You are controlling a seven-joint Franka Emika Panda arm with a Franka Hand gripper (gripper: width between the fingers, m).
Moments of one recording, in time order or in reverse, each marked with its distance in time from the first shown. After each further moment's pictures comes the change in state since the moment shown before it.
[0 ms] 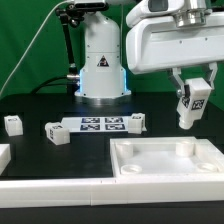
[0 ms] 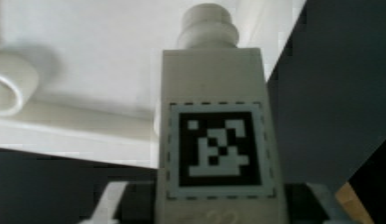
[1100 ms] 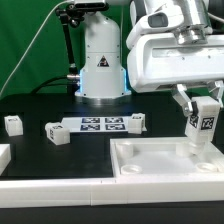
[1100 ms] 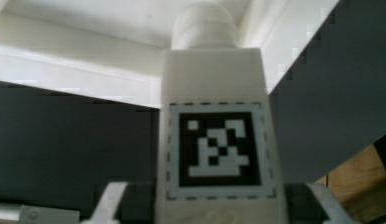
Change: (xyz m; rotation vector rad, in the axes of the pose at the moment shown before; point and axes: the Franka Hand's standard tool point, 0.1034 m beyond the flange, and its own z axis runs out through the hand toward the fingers) arm 0.023 0.010 0.029 -0.045 0.210 -0.034
